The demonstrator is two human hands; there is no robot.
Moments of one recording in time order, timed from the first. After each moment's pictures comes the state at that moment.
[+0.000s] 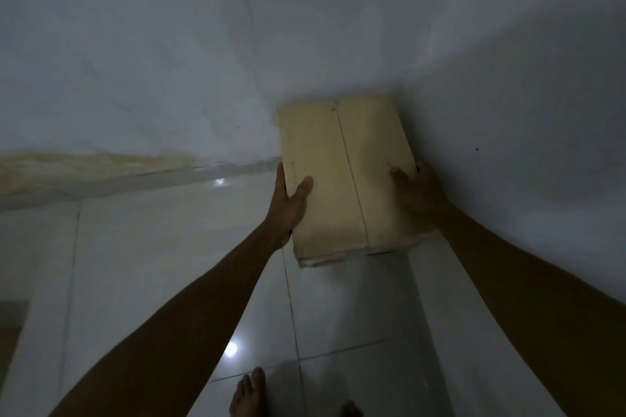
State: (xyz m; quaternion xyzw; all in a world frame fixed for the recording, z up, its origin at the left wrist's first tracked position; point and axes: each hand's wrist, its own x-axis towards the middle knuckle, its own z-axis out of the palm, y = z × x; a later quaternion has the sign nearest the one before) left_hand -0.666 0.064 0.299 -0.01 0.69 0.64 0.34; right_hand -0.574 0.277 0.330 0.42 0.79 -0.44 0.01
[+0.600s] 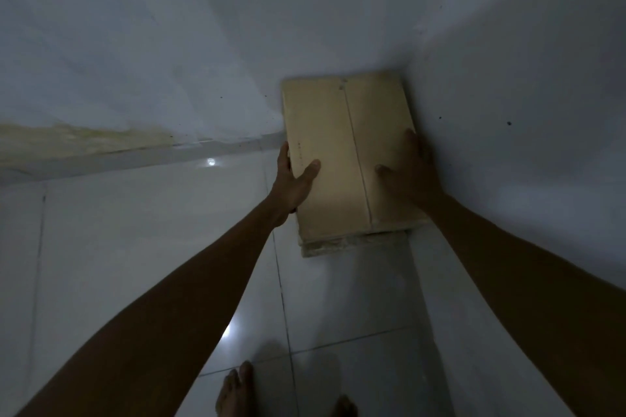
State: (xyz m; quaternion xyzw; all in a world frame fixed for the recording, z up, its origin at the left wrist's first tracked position) left_hand -0.681 0.090 0.228 0.00 0.70 0.61 0.37; right_hand -0.588 0.287 0.249 0.38 0.87 -0.30 0.08
